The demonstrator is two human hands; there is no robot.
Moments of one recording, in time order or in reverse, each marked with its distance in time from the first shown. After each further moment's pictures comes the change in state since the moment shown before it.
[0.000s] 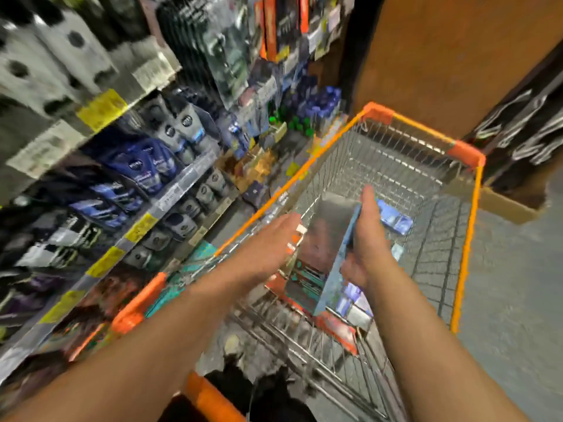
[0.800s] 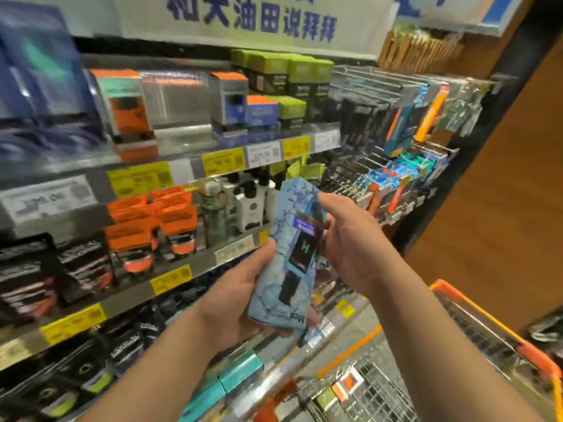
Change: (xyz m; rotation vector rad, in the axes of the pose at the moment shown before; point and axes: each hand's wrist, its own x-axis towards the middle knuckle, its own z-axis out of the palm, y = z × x) left_hand -0.182 -0.021 -0.246 -0.957 -0.156 0.444; right_hand -0.141 -0.056 0.342 -0.545 -0.541 -0.422
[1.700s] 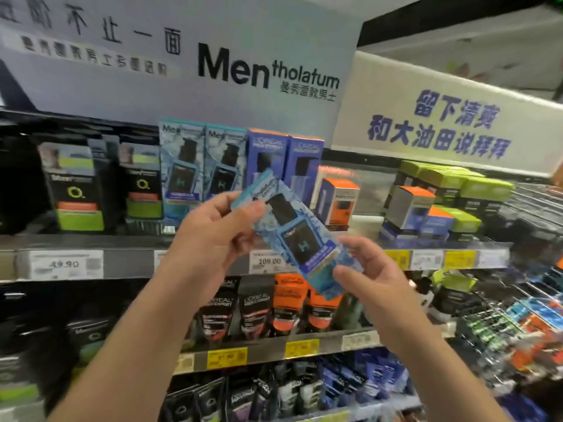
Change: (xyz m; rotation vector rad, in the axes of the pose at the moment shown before) left_hand -0.194 0.169 -0.088 0.187 0.752 0.881; right_hand 0.015 -0.021 0.201 -0.223 -0.459 -0.422
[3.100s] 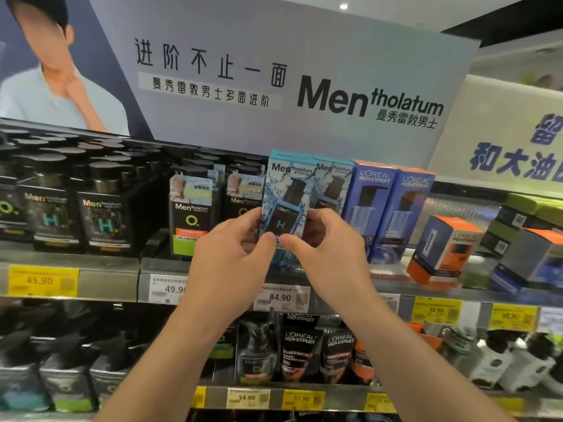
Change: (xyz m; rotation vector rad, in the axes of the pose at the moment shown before) left_hand 0.010 0.030 -0.113 0.974 0.406 0.263; right_hand 0.108 -0.017 0.190 -0.467 0.062 -0.232
